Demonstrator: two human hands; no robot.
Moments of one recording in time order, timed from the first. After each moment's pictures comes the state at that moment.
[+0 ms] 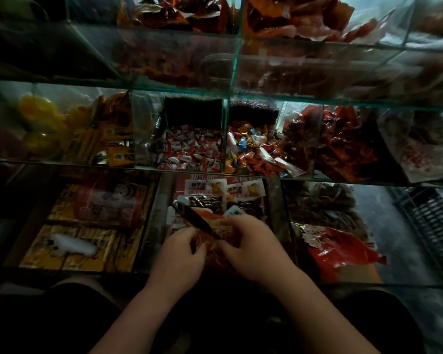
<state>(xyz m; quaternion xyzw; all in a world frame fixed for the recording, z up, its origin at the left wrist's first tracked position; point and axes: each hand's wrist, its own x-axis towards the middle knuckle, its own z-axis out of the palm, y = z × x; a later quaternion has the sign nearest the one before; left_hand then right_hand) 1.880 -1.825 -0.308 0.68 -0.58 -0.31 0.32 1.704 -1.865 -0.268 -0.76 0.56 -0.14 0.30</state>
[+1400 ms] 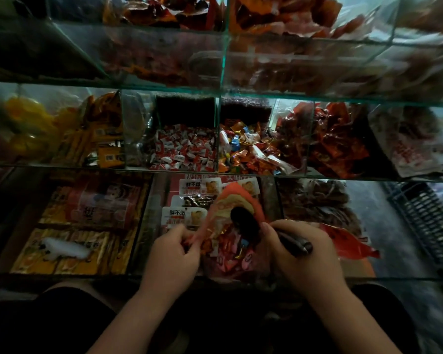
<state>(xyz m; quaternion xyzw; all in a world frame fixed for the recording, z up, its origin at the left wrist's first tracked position) 1.873 -1.818 -0.304 0.69 -0.54 -0.30 0.37 1.634 -1.838 -0.251 -0.71 0.59 -0.34 0.19</state>
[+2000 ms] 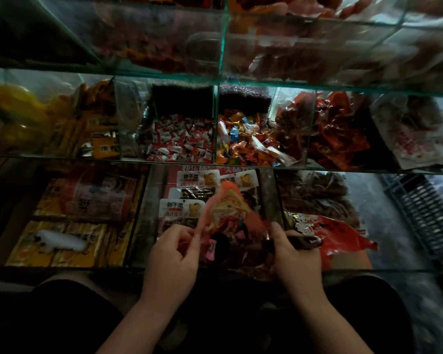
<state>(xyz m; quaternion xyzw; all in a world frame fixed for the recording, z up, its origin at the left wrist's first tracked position) 1.864 -1.801 -0.312 0.69 -0.54 -0.26 0.41 1.649 -1.831 -0.303 -0.33 0.71 -0.45 0.42</state>
